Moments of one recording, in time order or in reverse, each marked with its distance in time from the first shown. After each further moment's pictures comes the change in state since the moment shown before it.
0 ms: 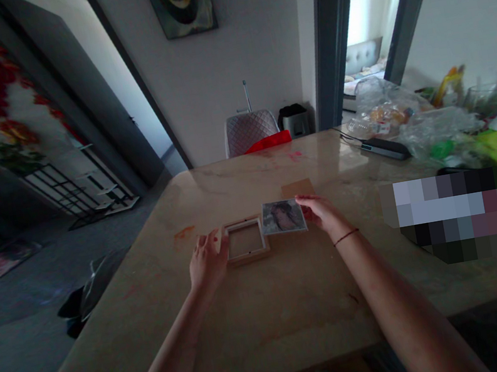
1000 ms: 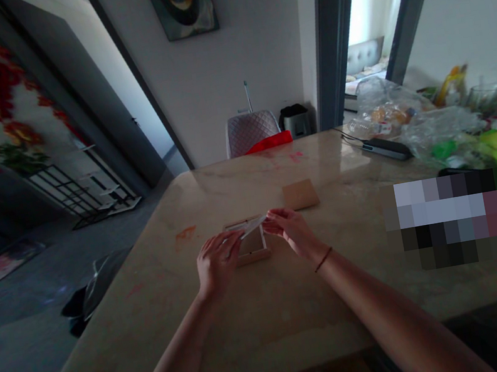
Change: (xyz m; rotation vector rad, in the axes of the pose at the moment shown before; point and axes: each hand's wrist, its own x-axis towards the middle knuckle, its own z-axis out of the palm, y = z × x) left_hand -0.011 0.014 -0.006 -0.157 0.254 0.549; right_hand -0.048 0.032 0.065 0.194 -0.277 -0.116
